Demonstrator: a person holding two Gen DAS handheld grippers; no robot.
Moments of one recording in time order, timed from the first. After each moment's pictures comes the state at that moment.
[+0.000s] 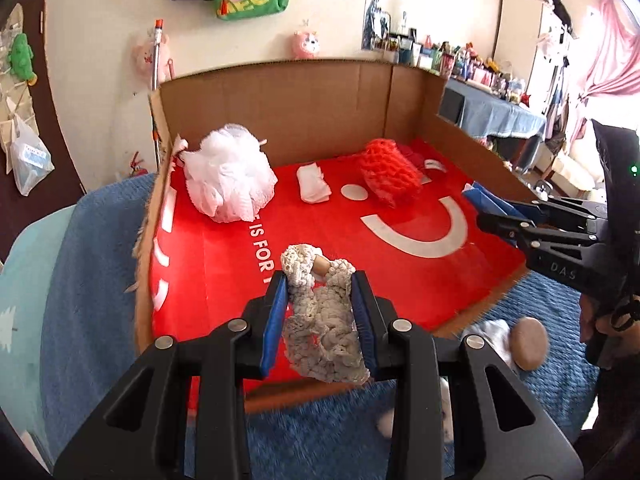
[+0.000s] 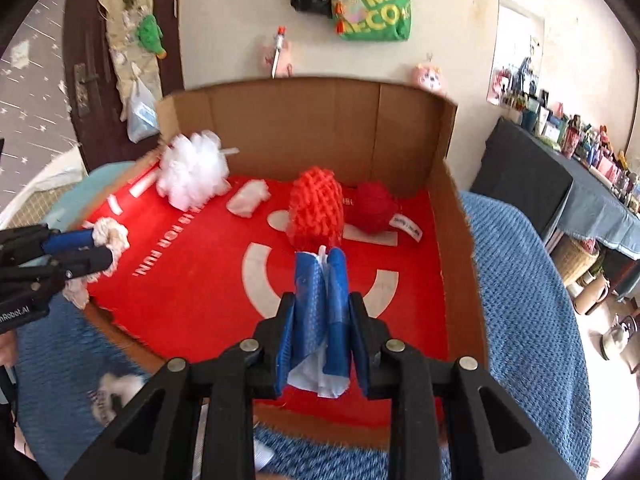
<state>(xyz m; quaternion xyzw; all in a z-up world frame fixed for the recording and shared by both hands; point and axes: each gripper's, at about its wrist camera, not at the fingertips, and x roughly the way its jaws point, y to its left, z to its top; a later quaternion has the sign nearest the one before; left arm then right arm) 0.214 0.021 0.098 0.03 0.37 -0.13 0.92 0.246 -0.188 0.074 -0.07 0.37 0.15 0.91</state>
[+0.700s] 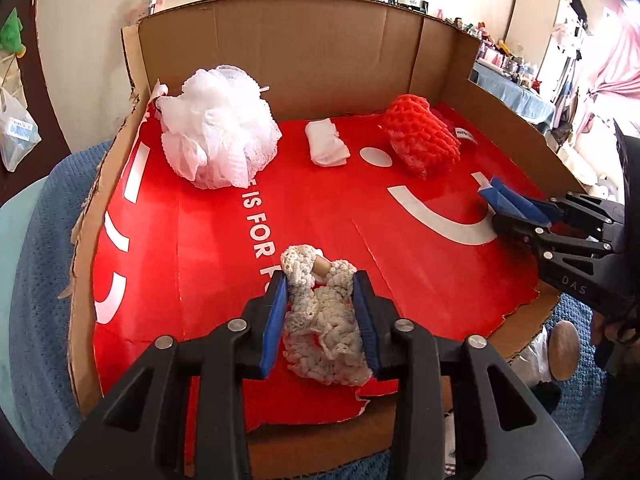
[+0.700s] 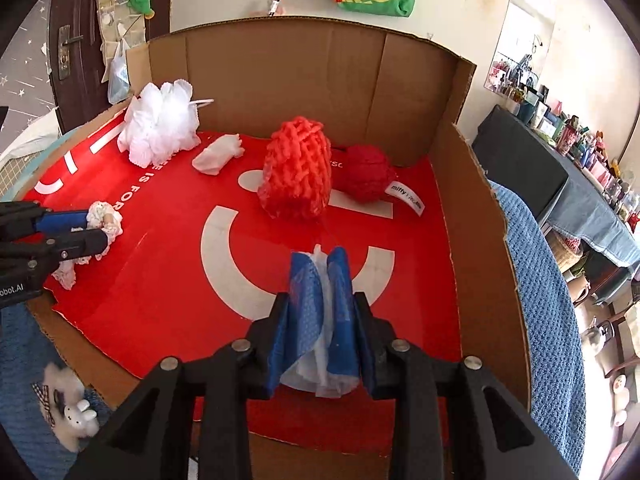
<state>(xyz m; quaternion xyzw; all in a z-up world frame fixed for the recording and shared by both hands) 0.256 0.025 0.054 0.01 0.43 -0.13 0.89 0.264 -0.180 0.044 -0.12 0.40 0.12 0.90</state>
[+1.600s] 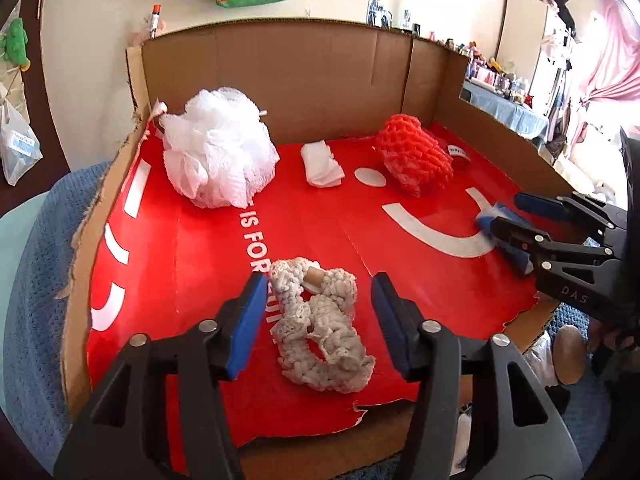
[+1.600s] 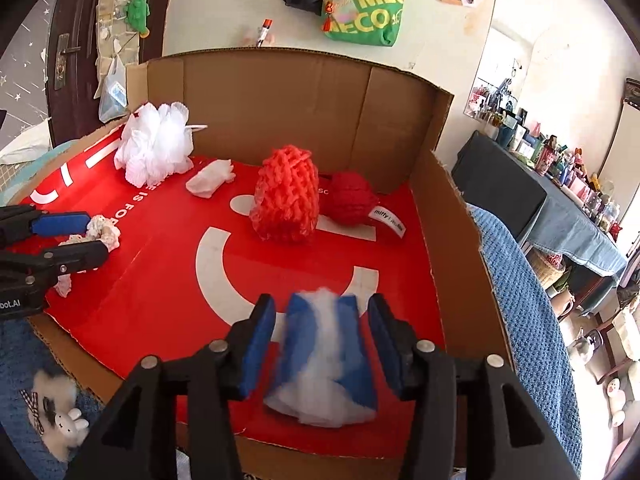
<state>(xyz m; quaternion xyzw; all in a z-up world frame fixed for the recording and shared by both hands) 0.245 0.027 0.053 0.01 0.37 -0.14 0.92 0.251 -0.177 0.048 -0.13 0.34 0.09 0.93</state>
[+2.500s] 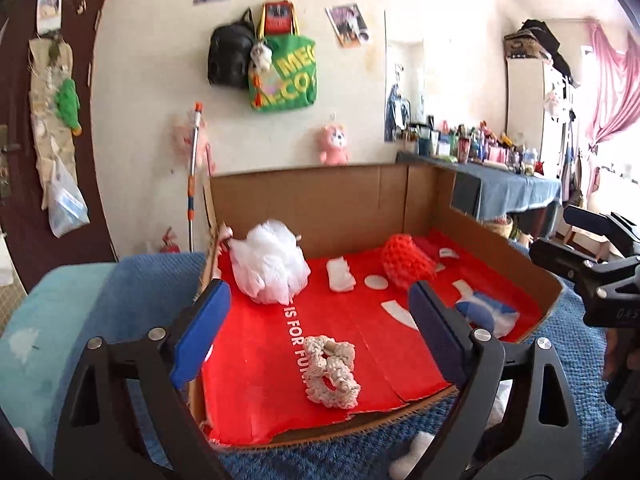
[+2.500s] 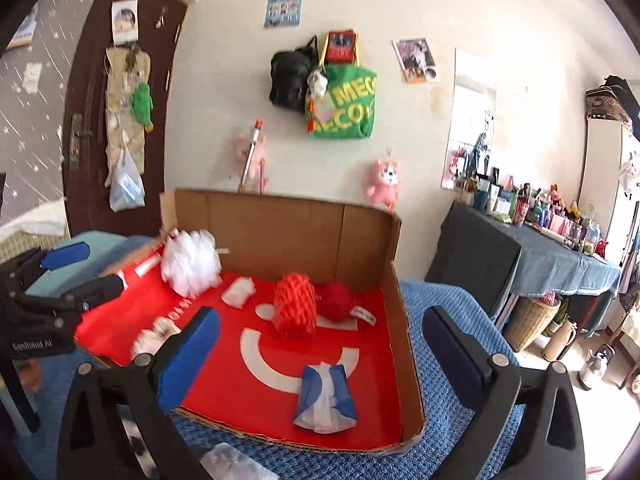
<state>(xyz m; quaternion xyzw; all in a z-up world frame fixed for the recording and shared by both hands) 0.174 0.031 0.122 0.02 0.19 -0.08 0.98 0.177 -0.187 0.133 -0.07 0.18 0.10 0.98</state>
